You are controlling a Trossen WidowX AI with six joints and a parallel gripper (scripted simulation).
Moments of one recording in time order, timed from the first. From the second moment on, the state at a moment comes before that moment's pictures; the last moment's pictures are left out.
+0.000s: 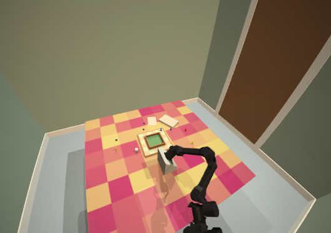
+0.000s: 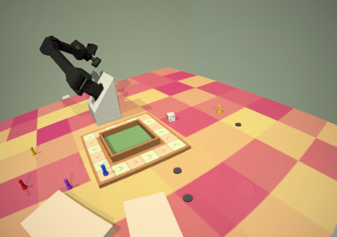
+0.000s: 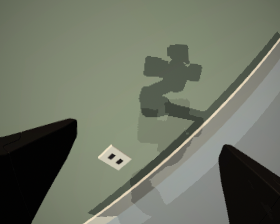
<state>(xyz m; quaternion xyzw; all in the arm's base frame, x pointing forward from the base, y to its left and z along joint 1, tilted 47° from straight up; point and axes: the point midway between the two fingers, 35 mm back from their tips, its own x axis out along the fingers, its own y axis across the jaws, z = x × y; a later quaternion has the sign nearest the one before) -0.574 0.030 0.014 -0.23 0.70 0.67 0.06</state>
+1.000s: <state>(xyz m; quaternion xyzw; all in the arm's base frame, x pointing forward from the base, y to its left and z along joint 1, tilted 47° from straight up) -0.313 0.363 -0.112 -0.10 0.70 0.43 0.56</state>
